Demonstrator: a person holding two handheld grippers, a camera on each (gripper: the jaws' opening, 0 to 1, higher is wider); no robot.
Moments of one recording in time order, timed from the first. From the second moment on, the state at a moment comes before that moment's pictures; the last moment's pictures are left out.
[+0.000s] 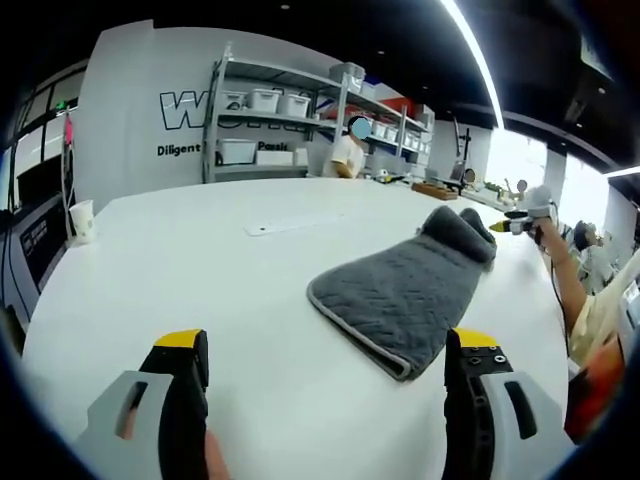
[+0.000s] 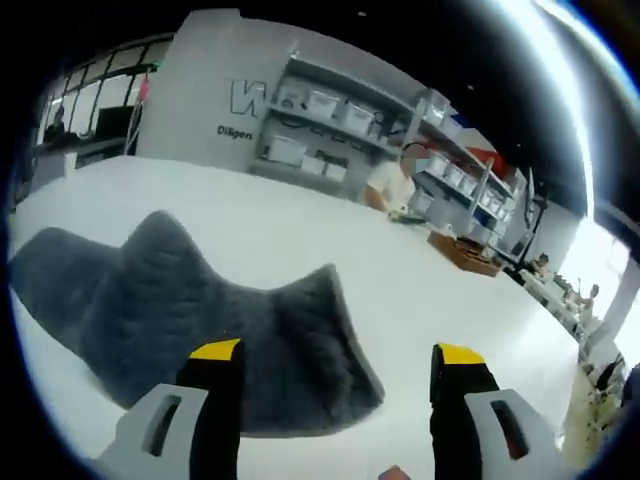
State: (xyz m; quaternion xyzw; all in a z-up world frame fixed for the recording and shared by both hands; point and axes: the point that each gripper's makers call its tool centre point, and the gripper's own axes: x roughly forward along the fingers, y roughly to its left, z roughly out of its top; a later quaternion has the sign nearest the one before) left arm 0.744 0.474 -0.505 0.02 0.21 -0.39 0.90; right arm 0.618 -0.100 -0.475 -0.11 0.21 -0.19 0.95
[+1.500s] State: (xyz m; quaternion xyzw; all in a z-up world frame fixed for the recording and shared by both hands) left arm 0.720 0.422 -0.520 0.06 0.21 -0.48 0.85; right arm 0.687 0.075 -0.486 -0.13 0.20 0.04 0.97
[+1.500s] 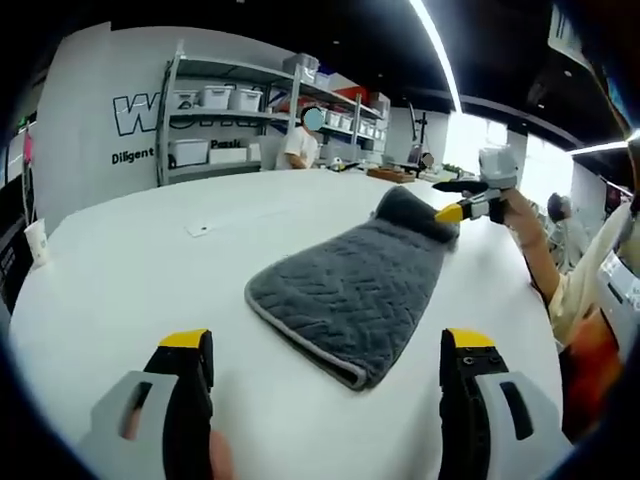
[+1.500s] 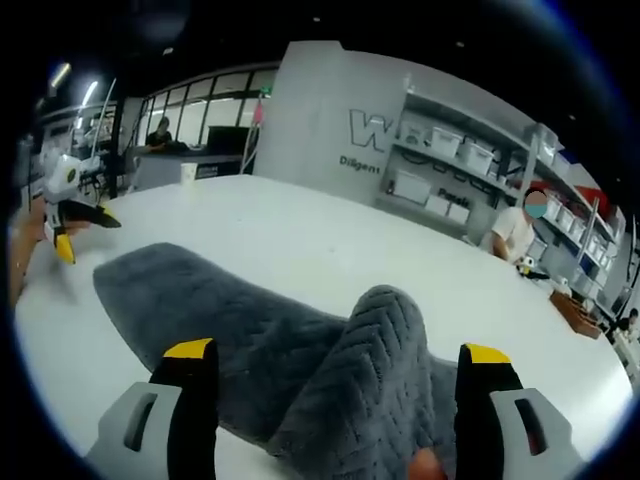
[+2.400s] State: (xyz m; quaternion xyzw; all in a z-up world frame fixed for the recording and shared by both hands) left arm 0.721 0.398 -0.543 0.06 0.22 -0.49 0.84; right arm 0.680 0.066 -0.491 -0.10 0.21 0.04 0.97
